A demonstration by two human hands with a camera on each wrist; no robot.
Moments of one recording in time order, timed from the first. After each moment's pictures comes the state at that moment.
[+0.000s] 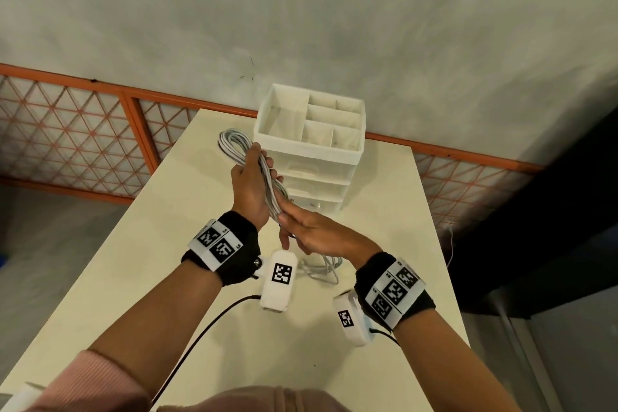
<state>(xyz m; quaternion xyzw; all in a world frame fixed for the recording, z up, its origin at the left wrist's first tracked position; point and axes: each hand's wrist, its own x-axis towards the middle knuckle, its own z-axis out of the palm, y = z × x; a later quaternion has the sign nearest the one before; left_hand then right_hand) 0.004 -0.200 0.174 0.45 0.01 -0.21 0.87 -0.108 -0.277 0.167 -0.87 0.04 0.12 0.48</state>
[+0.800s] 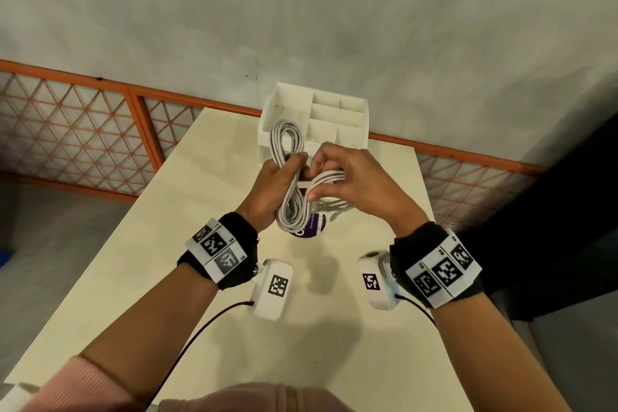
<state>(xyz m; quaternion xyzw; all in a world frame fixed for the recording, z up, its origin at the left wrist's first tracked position) -0.022 -0.188 0.197 0.61 -0.24 -0.29 0.70 -0.119 -0.301 0.247 -0.91 0.06 -0.10 0.39</state>
